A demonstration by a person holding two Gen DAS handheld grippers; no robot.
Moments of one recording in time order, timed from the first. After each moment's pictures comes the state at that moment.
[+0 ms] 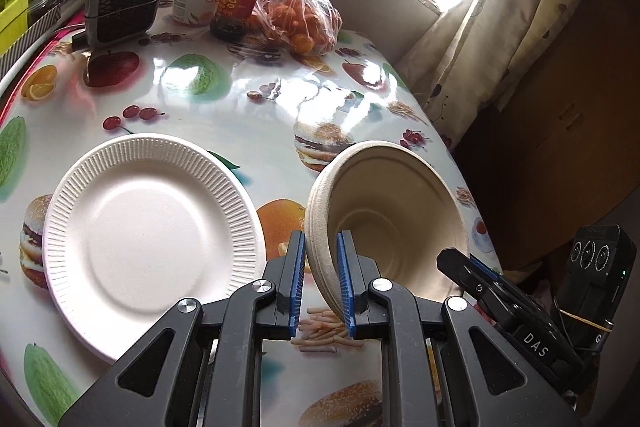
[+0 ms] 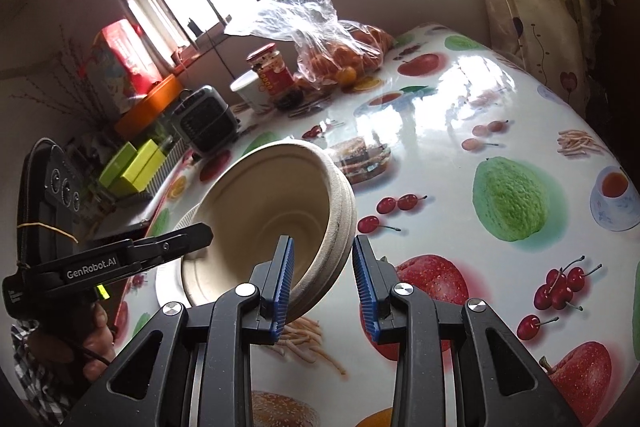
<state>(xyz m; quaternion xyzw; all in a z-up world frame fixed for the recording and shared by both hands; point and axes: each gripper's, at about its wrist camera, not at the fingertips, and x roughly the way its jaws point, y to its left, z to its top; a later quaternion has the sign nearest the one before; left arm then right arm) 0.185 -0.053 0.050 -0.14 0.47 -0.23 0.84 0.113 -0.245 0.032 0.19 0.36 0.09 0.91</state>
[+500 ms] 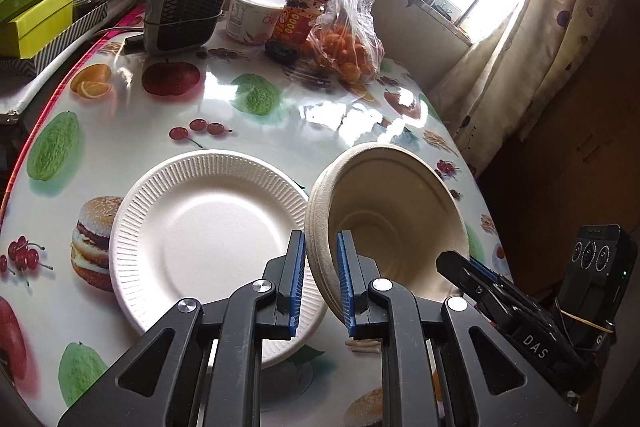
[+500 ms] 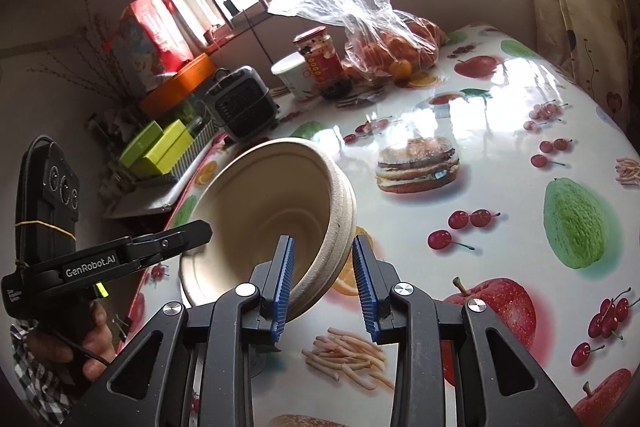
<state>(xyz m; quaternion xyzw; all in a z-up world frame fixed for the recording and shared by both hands) 0.186 -0.001 0.057 -0.16 0.45 -0.17 0.86 0.145 -0.196 0.037 0.17 0.37 0.15 0.90</state>
